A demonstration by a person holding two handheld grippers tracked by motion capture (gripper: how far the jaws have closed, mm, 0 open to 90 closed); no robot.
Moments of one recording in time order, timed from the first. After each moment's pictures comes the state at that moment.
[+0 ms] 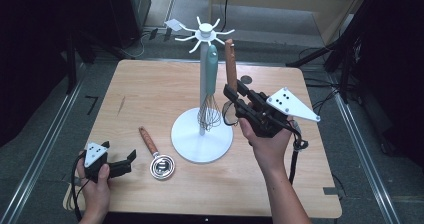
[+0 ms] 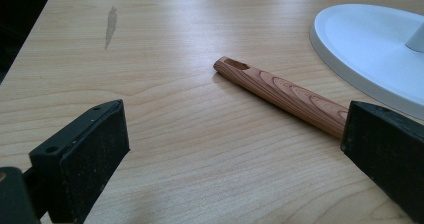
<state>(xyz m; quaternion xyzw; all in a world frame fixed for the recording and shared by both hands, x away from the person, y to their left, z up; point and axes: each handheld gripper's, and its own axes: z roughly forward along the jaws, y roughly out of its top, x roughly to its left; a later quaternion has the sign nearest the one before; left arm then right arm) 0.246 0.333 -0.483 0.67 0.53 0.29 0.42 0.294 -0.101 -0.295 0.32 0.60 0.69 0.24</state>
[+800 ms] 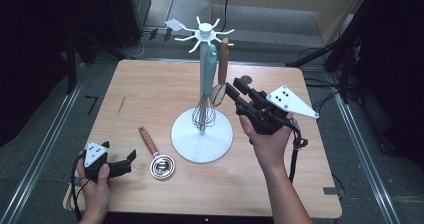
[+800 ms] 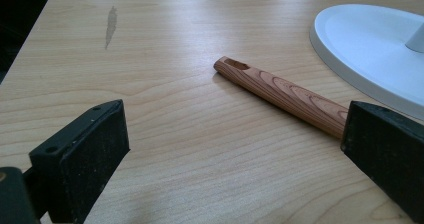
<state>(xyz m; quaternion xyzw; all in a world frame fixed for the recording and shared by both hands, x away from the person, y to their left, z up) 0.246 0.334 -0.483 0.67 0.53 0.29 0.42 0.302 -0.103 -0.297 0.34 0.60 0.68 0.24</state>
